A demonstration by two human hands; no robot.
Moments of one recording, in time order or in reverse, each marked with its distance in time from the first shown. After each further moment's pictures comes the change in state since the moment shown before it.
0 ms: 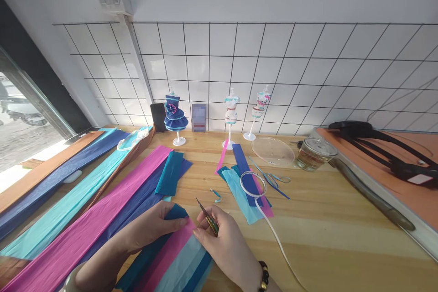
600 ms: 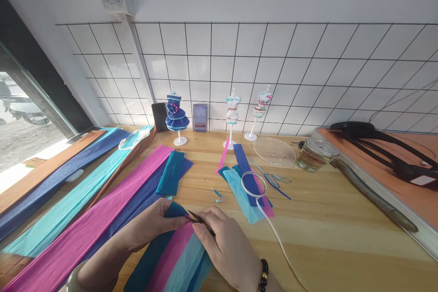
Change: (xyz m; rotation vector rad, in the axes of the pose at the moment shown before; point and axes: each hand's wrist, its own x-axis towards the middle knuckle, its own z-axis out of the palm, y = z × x) left_hand -0.003 0.011 0.002 -0.174 -0.051 0.084; right_hand -0.006 -0.013 -0.007 -0.263 -0.092 -0.262
